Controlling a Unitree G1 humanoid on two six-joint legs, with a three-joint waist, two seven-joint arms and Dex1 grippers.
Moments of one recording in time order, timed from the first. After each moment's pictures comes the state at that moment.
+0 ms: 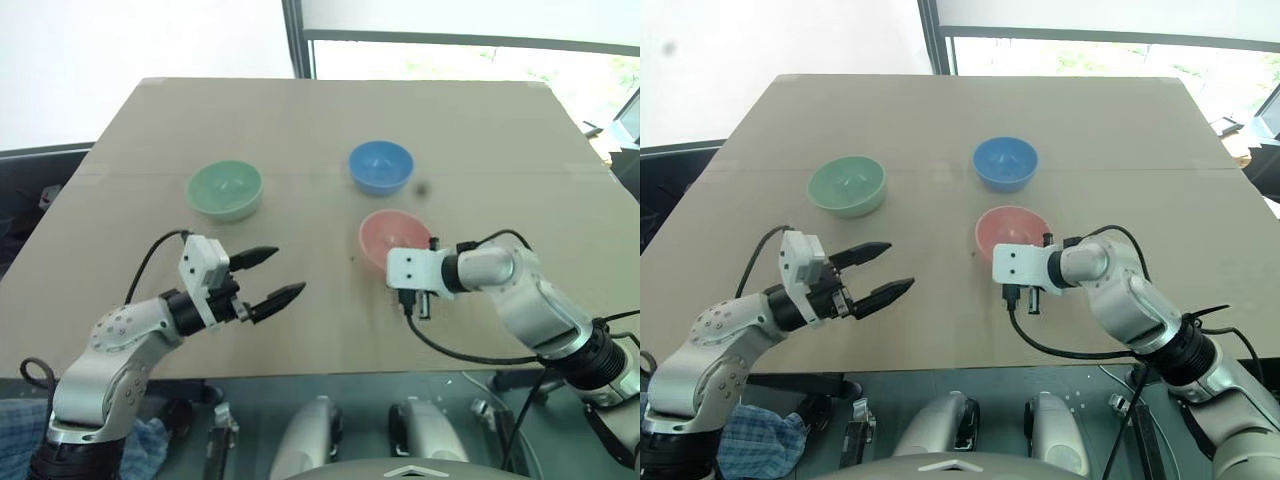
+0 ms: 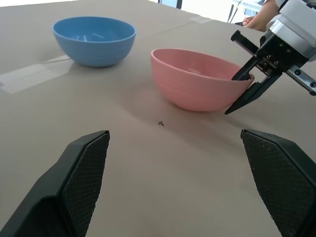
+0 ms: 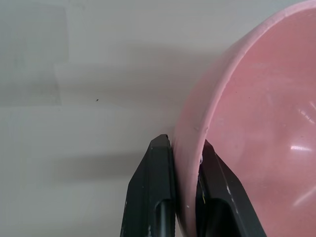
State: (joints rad) left arm 0.08 0.68 0.23 -0.42 -0.62 0.40 -0.87; right arm -0.57 -0.63 0.58 -0.40 -0.27 0.68 1.04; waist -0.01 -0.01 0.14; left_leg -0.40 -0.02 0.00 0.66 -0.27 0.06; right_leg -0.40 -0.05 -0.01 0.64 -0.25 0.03
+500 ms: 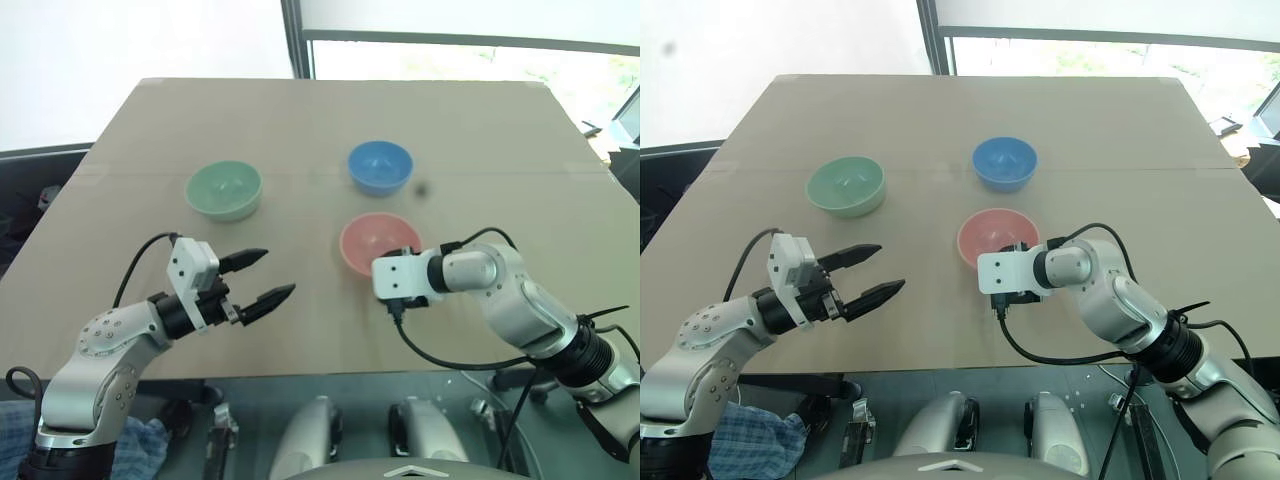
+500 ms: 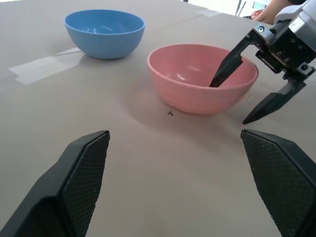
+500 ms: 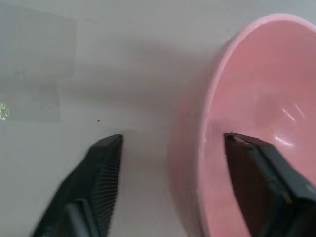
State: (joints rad) left arm 0.09 0.70 0.25 -0.40 -0.61 0.39 -0.88; right arm -0.60 -0.61 0.62 -0.38 -0.32 0.59 1.04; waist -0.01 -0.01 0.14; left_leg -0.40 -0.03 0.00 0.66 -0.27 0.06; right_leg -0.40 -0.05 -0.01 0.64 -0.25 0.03
